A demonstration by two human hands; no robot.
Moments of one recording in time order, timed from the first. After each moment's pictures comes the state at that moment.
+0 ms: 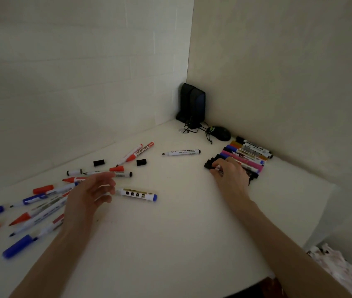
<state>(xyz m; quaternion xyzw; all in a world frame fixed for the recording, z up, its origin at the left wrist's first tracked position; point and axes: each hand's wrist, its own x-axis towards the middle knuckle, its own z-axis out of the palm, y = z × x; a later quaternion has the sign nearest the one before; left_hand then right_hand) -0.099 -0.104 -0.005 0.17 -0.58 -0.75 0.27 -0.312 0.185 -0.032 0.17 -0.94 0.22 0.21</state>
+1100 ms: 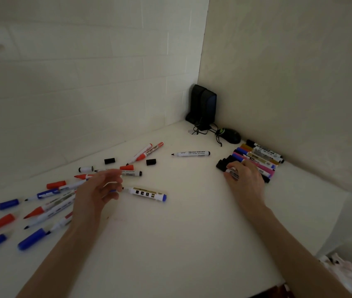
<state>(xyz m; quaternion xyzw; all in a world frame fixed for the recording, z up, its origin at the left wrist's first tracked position) -0.097 -0.111 -0.006 0.17 -0.57 -0.75 0.29 -0.316 0.197 -0.037 0.16 -0.93 0.23 0.22</state>
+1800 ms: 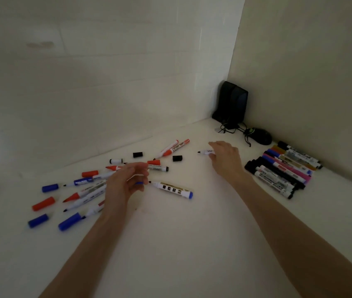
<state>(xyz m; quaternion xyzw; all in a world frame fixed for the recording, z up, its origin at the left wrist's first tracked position) -0.101 -0.122 -0.012 0.19 -0.56 -0.75 0.30 -0.354 0.062 -0.024 0.31 -0.93 0.16 0.12</state>
